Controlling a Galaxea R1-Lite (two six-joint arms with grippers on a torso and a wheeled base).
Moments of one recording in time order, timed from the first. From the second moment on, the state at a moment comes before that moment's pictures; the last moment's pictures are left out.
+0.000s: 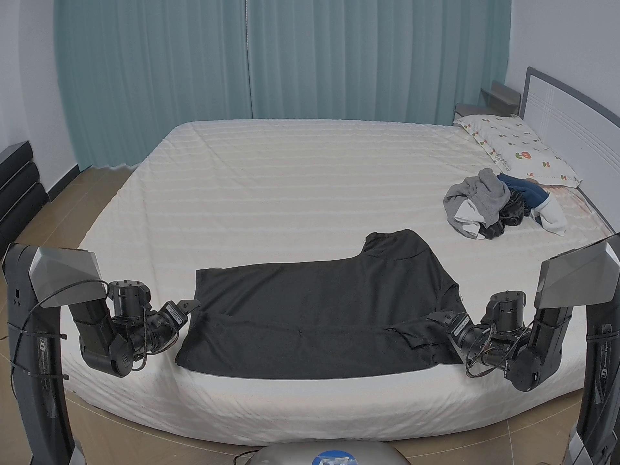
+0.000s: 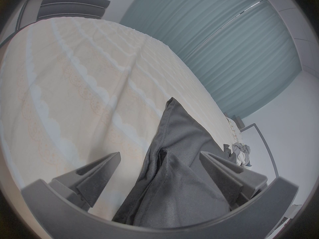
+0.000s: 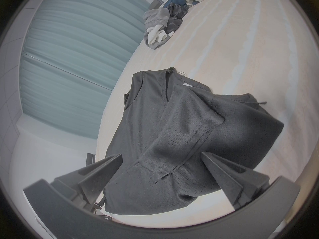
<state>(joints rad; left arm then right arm) -0.01 2.40 -0.64 -1.20 -0.17 -0.79 0.22 2.35 -0.45 -1.35 0.10 1.03</state>
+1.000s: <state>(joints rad) -0.01 2.40 -0.64 -1.20 -0.17 -0.79 0.26 2.30 -0.41 -1.37 0.02 1.04</state>
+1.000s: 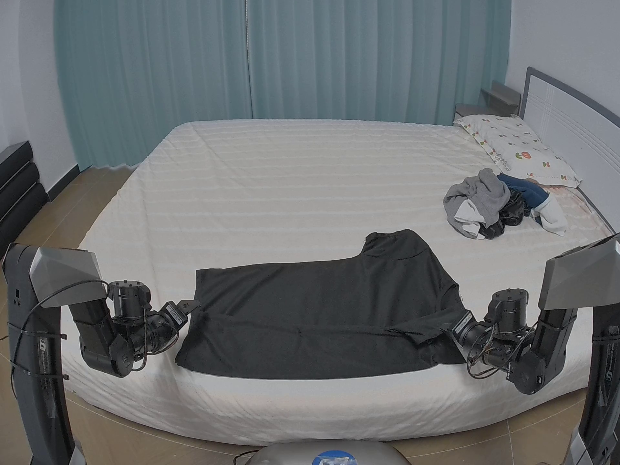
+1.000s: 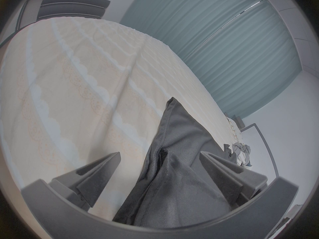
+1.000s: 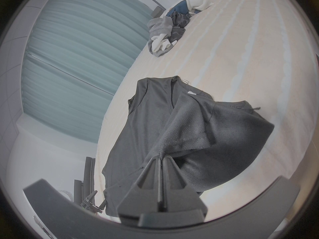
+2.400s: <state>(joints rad) -0.01 2.41 -0.65 -1.20 -0.17 -0.79 0.13 2.23 -0.30 -1.39 0.14 0.82</state>
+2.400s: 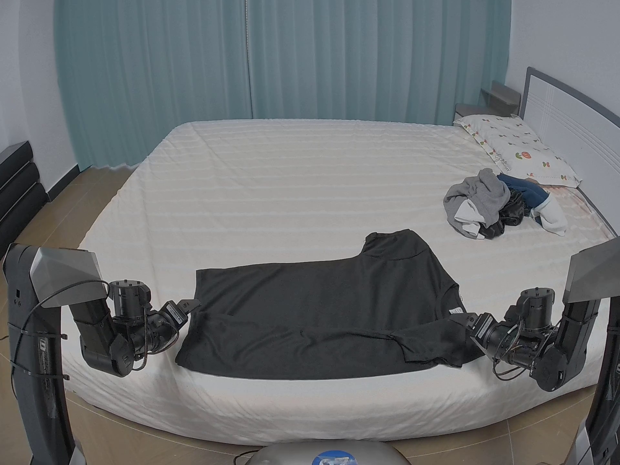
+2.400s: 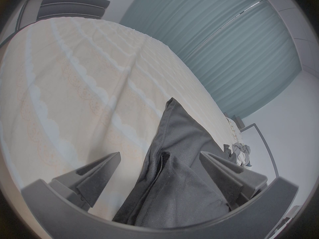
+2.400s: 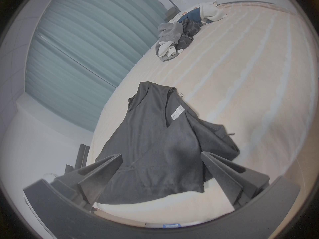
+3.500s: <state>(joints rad) -0.01 2.41 -0.65 -1.20 -0.17 -0.79 0.05 2.41 -0.40 -1.50 0.20 0.83</state>
